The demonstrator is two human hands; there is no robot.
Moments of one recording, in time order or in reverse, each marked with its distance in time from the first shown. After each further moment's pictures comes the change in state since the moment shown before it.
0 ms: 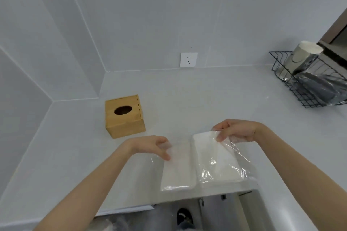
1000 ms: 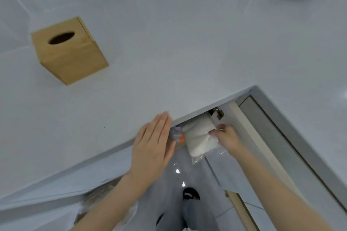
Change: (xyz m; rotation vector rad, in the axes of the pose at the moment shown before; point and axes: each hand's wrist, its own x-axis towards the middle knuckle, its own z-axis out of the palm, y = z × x) left_hand 0.024 -0.103 0.218 0.796 0.951 0.513; right_hand 0.098 0.284 0.188 0.486 1.058 0.197
